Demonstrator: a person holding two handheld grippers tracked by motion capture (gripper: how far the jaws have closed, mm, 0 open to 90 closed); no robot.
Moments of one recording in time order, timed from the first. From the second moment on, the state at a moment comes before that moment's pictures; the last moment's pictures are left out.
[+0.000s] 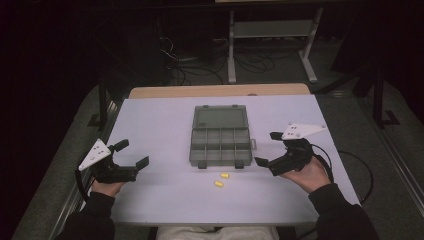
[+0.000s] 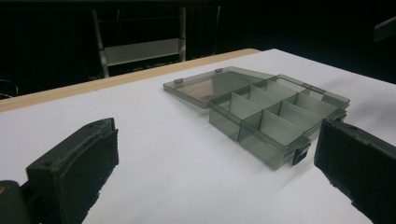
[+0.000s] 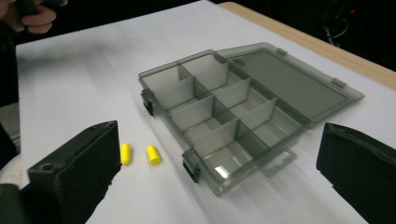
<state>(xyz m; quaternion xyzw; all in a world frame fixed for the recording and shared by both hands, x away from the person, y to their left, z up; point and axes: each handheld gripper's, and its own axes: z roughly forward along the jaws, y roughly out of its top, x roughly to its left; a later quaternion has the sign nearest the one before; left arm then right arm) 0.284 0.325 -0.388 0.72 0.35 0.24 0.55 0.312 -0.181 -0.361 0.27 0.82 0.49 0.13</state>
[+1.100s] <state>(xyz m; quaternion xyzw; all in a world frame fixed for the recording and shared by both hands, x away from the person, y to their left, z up) 0.282 0.324 -0.388 0.72 0.34 0.24 0.55 0.313 -0.084 -0.376 0.18 0.89 0.41 0.05</state>
